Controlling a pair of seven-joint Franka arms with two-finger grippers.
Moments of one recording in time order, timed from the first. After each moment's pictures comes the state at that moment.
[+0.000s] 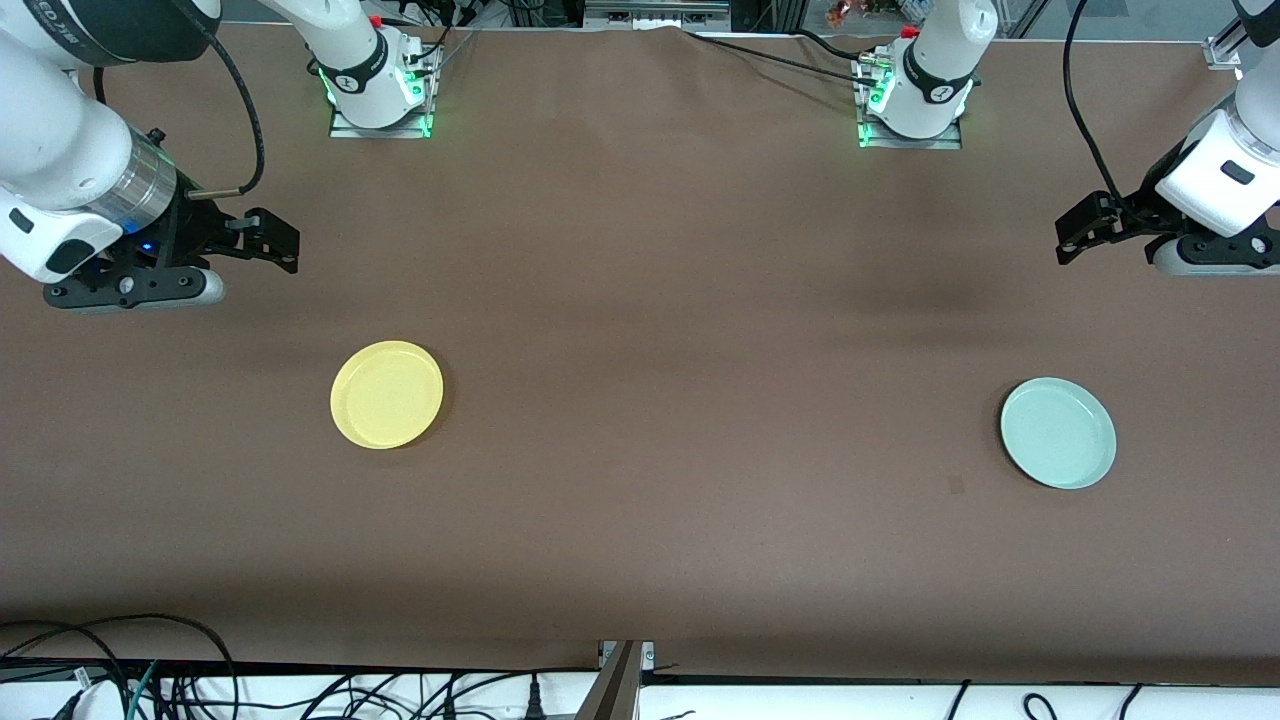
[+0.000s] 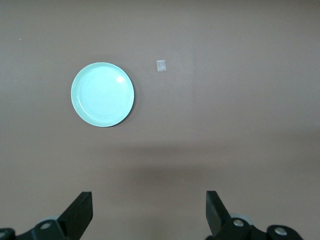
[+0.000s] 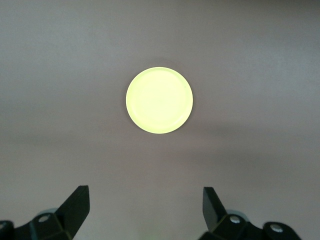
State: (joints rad) left arm -0.07 -0.04 0.01 -1.70 0.04 1.65 -0.07; right arm 0.28 0.15 -0.08 -1.44 0.00 1.52 0.10
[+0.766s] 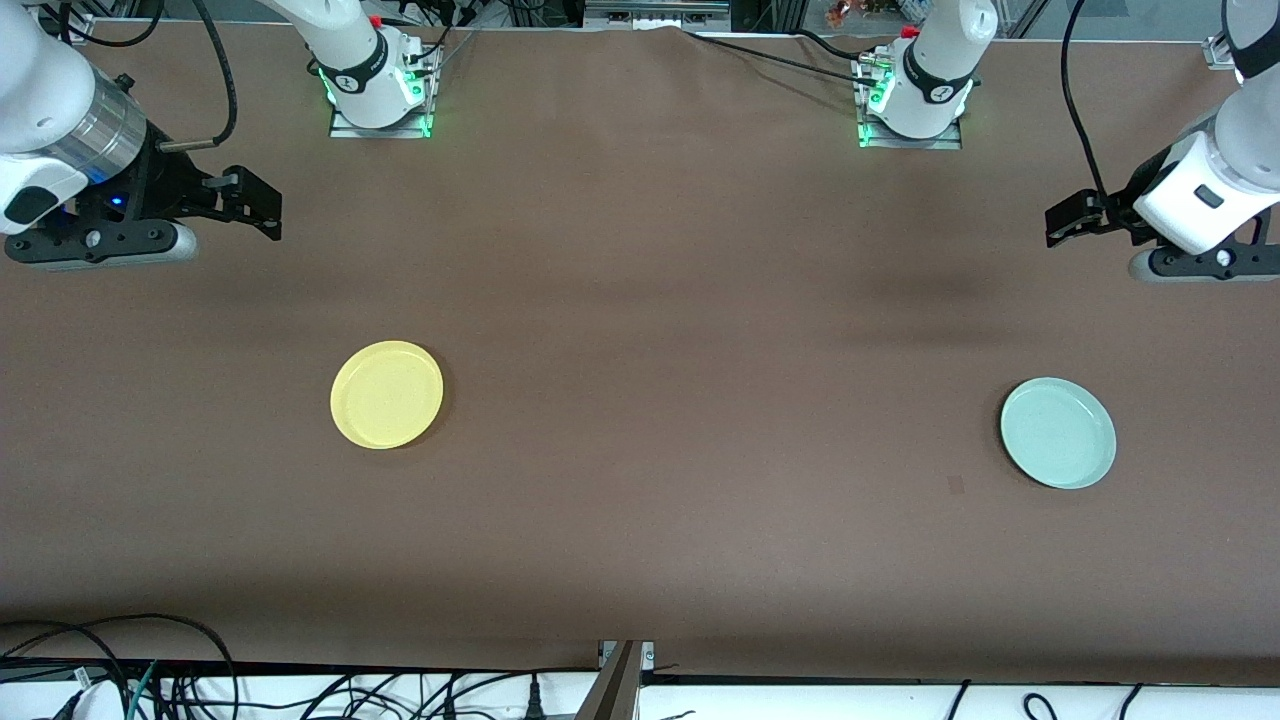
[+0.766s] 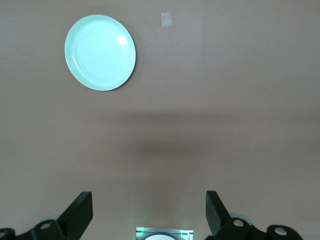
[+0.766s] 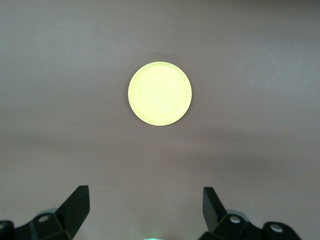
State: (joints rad) left arm -0.06 0.00 0.01 -1.69 0.04 1.51 -0.05; right arm 0.28 0.10 -0.08 -1.44 0.00 1.48 0.10
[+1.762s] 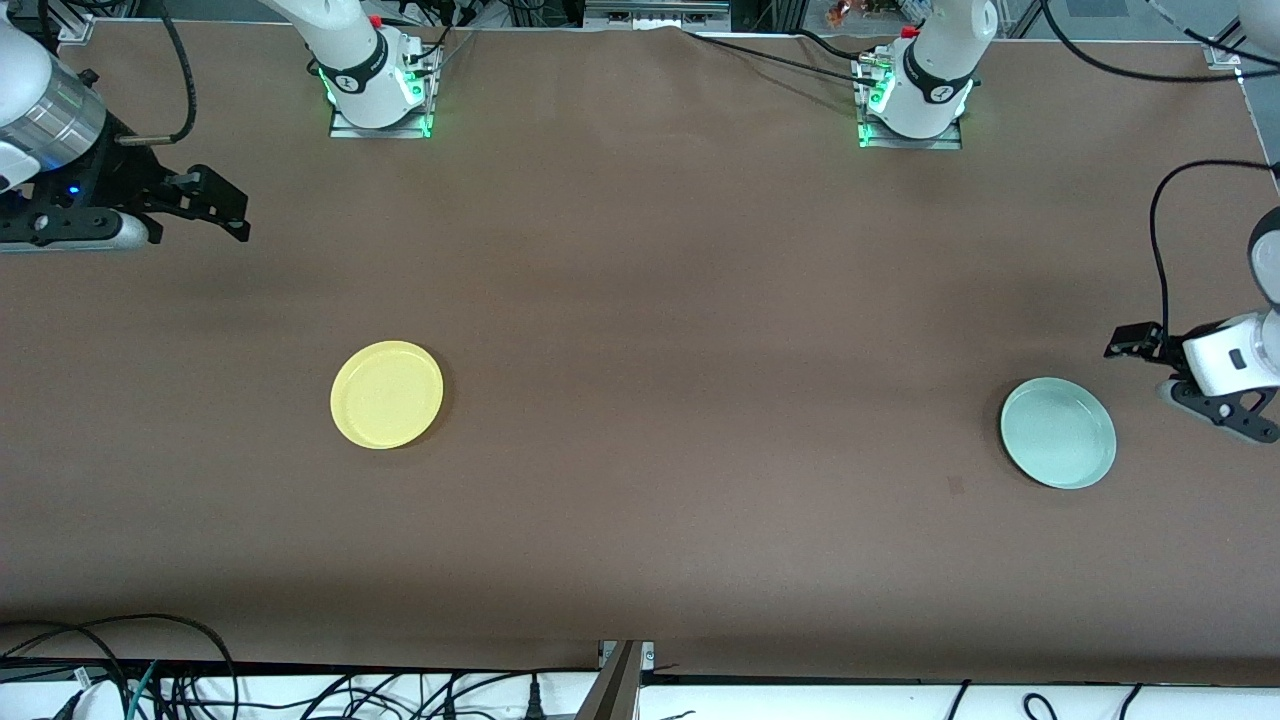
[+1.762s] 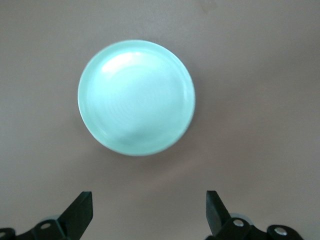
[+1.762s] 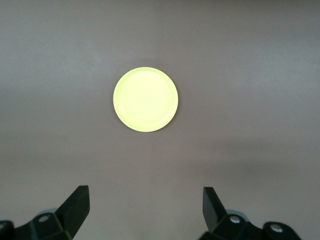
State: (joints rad) left arm 0.25 0.45 0.02 -1.64 0.04 1.92 0.78; right arm 0.25 -0.03 -0.13 -1.65 -0.01 1.62 0.10
